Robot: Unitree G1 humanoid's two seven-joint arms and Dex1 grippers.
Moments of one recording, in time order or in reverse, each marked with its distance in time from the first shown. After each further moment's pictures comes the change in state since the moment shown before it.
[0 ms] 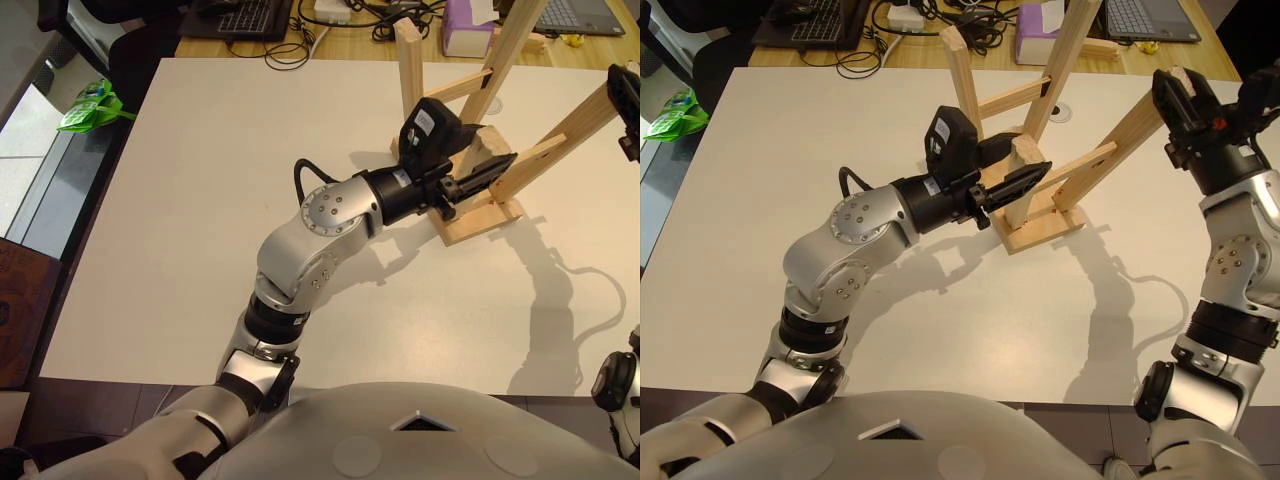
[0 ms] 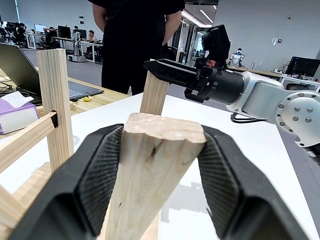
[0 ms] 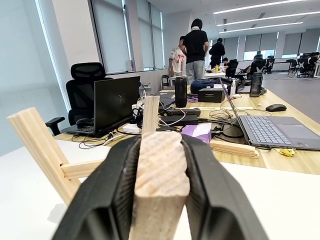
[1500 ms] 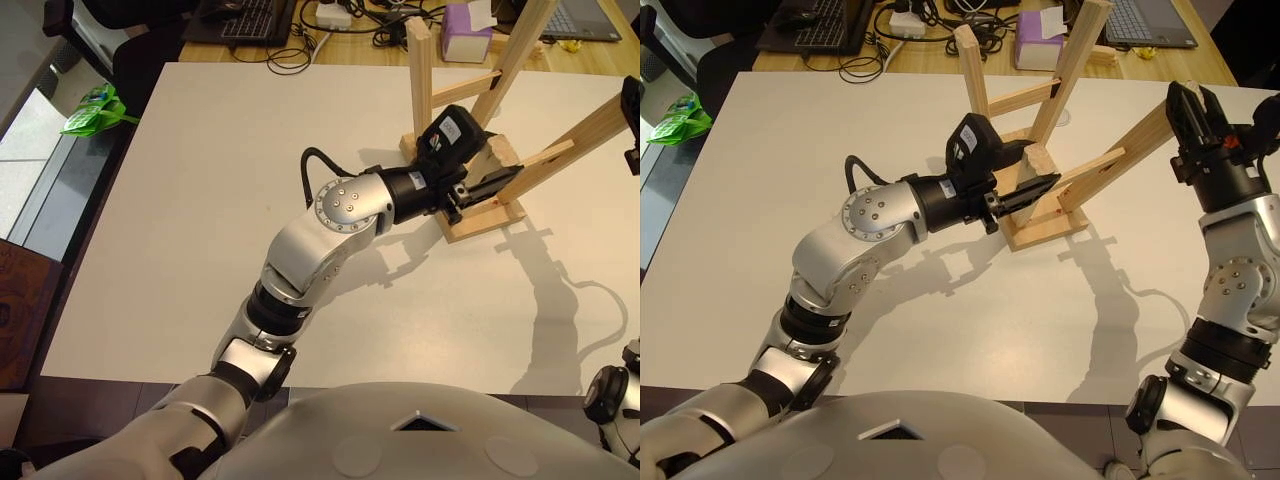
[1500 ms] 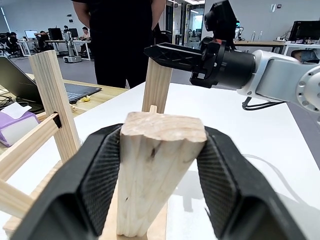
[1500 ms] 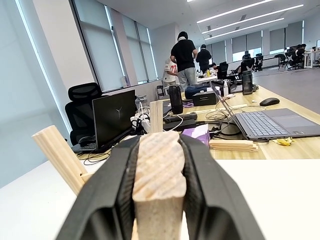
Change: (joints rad) left arm -0.058 0.046 -0.075 0.039 0.077 -0.009 -0.037; right arm 0.077 0.048 -0.052 -0.073 0.106 0.031 -0.060
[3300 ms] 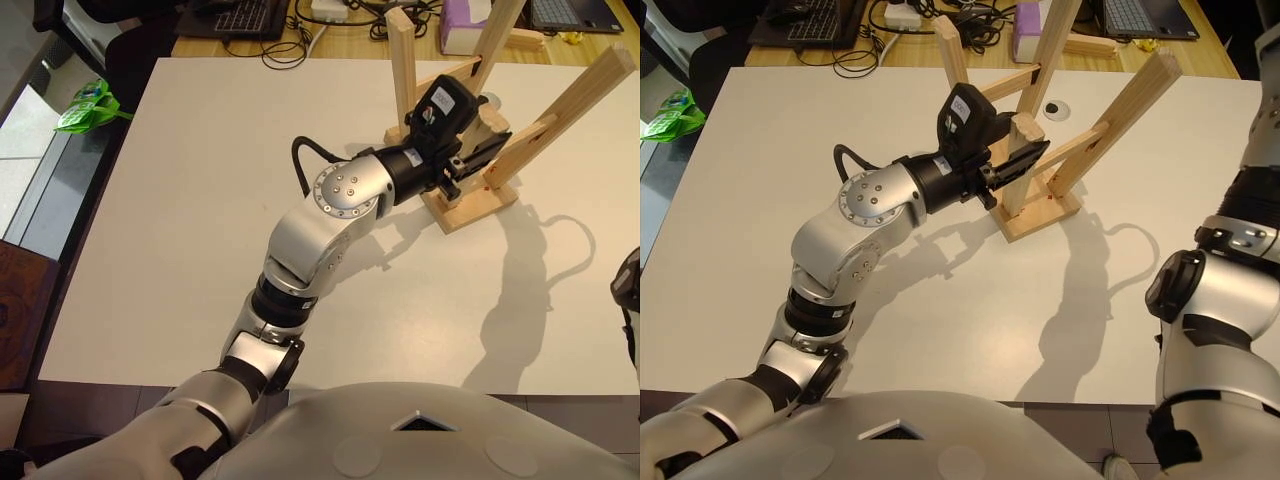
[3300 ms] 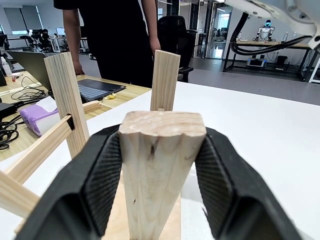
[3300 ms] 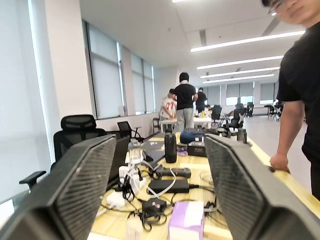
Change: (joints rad) left arm -0.049 -0.063 0.076 0.026 0.063 0.042 0.068; right arm -0.720 -0.092 0.138 0.494 -0.196 -0.108 -0.028
